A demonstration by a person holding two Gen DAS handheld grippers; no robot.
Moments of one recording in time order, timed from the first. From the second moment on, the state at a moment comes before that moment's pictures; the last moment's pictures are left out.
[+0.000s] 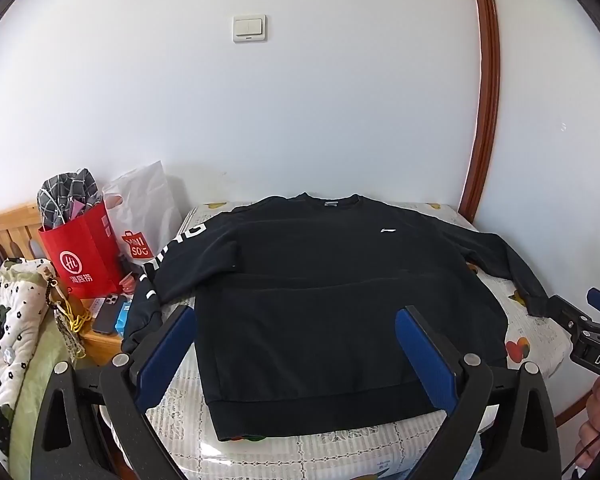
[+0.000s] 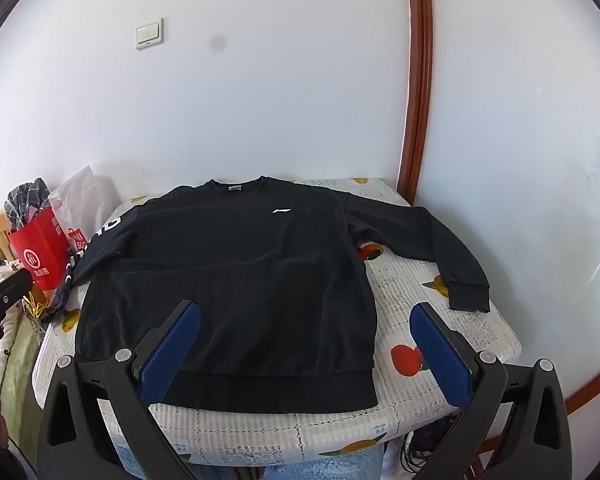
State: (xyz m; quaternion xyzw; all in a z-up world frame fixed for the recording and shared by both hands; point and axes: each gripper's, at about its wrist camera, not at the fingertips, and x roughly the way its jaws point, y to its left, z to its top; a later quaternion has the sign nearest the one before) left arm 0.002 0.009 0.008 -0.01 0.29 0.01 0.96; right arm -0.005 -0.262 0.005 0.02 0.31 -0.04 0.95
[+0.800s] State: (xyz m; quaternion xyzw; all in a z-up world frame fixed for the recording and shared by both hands) left arm -0.001 0.008 0.003 -0.01 0.29 0.01 0.96; right arm -0.010 -0.262 0.003 0.02 0.30 -0.04 0.95
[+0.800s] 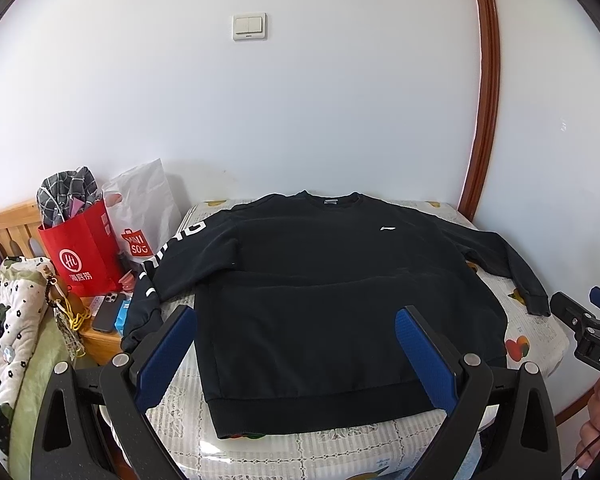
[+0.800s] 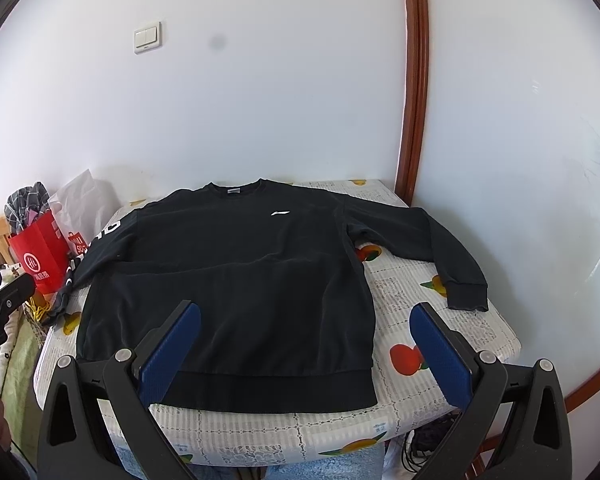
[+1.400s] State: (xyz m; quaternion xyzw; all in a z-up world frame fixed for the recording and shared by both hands) left arm 0.000 0.007 0.003 -0.01 0.29 0.01 0.96; right arm -0.012 -0.262 0.006 0.02 0.30 -0.04 0.95
